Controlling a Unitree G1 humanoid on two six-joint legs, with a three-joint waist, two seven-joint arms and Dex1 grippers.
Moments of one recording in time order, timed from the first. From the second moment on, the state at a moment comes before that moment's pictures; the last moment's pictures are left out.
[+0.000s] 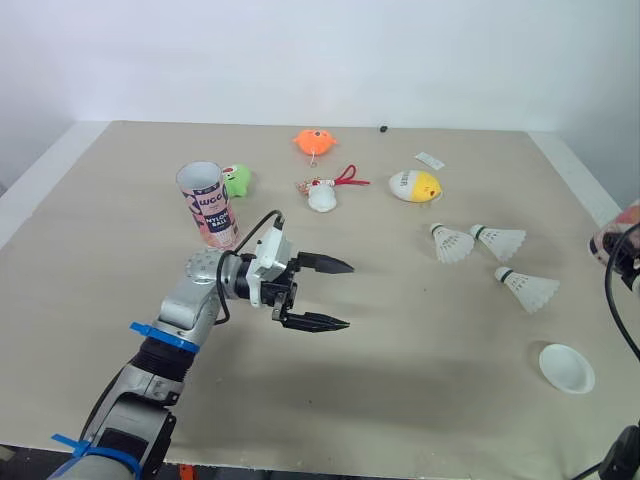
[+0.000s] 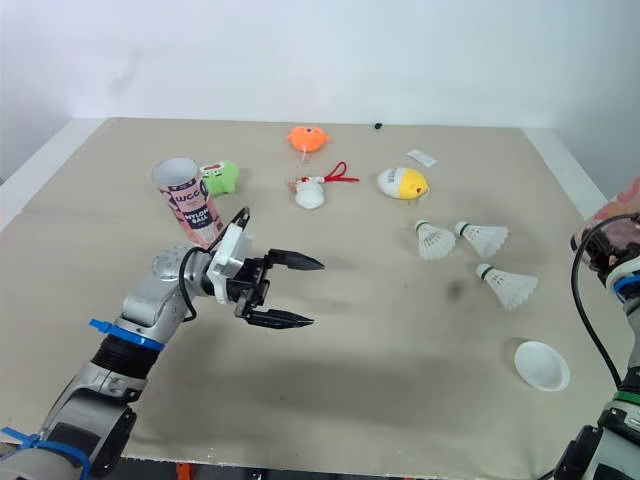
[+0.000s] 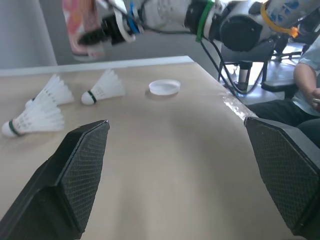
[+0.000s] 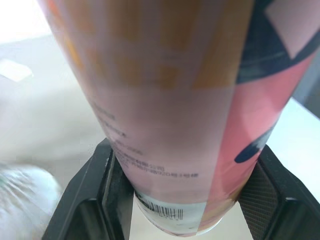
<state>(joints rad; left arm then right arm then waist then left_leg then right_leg) -0.62 0.31 -0.22 0.17 -0.48 0.12 -1.42 -0.40 -0.83 -0.67 0.45 0.38 0.55 0.33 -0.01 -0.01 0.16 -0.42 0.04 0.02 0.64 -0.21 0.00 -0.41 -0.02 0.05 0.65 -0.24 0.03</state>
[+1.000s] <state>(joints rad) -0.72 0.15 -0.14 0.34 -0.41 0.04 -1.17 -0.32 -0.73 -0.61 0.43 0.42 0.58 0.33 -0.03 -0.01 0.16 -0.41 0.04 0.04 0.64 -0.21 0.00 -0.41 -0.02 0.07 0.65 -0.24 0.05</state>
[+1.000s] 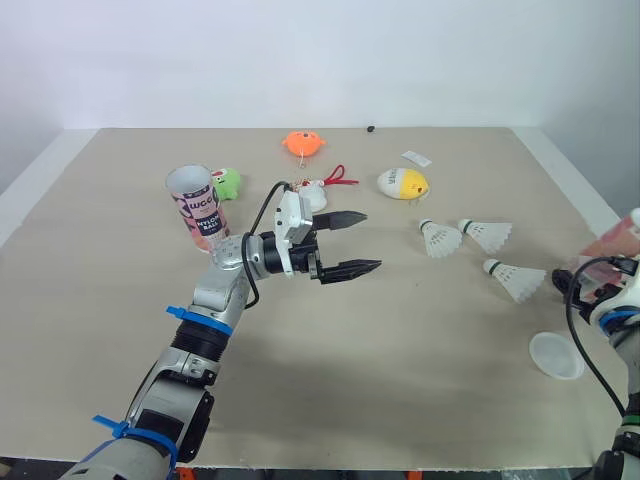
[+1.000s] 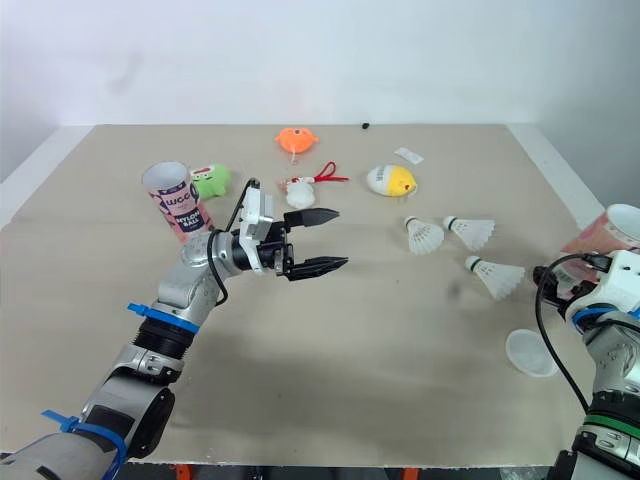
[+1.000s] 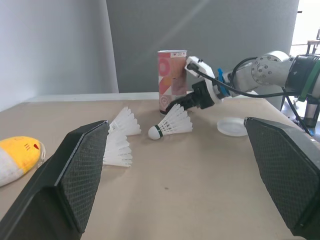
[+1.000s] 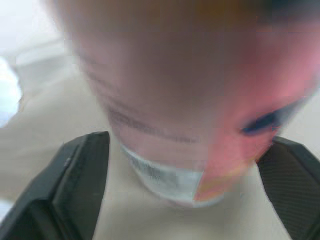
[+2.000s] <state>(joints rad) -0.65 0.24 -0.11 0.25 -0.43 0.12 -1.17 0.00 -0.93 -0.68 0.22 0.53 0.71 0.72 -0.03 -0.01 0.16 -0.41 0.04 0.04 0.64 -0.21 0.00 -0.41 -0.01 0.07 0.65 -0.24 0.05</state>
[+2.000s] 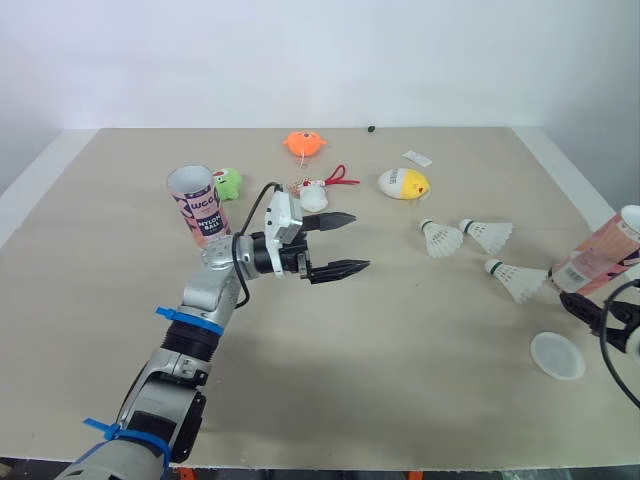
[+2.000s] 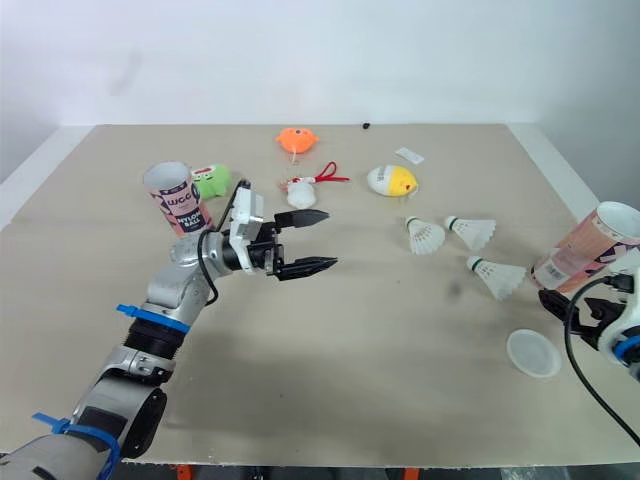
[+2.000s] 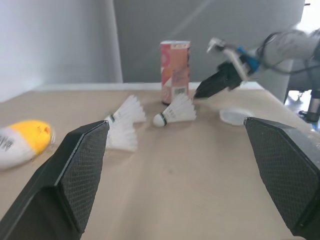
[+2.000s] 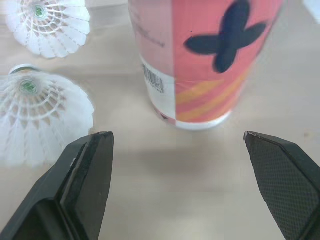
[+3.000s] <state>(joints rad) 0.12 0.29 0.25 -0.38 -0.41 0.28 -0.44 -0.41 -0.56 -0.01 -0.33 0.68 0.69 0.78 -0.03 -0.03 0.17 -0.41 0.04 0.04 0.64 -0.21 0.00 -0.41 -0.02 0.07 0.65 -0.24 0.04</state>
